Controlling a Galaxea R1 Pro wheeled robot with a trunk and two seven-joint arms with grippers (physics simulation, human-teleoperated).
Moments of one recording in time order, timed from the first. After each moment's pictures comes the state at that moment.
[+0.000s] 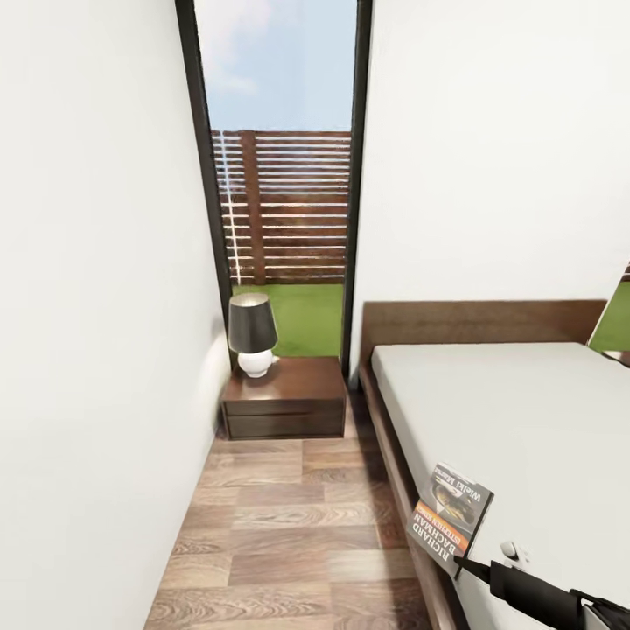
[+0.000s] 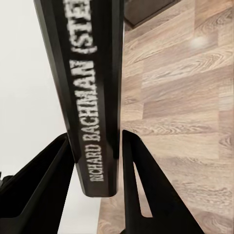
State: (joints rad) left arm -0.34 0.05 -0.37 -0.15 0.30 -0.20 -0.41; right arm -0.49 -0.41 0.17 -0.20 -0.59 0.19 1.10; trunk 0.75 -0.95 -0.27
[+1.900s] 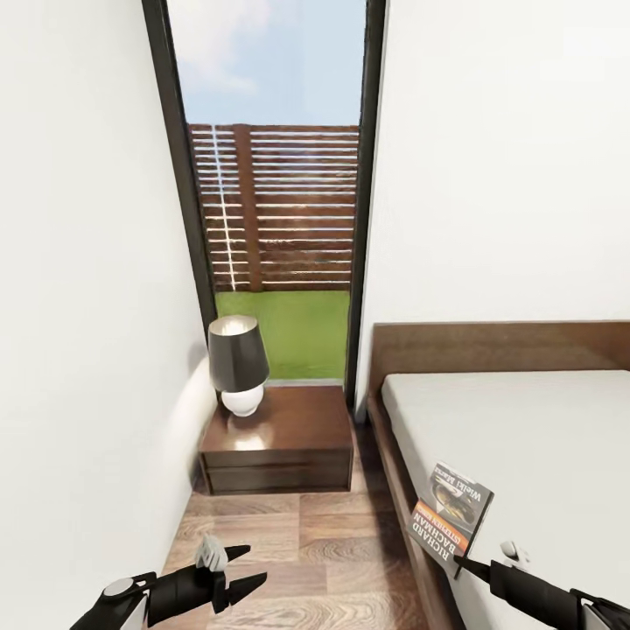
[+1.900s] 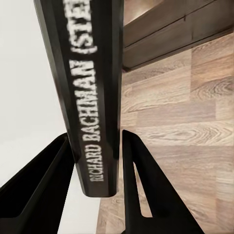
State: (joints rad) left arm -0.36 0.20 -0.23 -0.61 0.34 -0.05 -1.07; right arm -0.49 -0.41 0.17 -0.20 -0.59 0.19 1.10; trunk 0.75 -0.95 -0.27
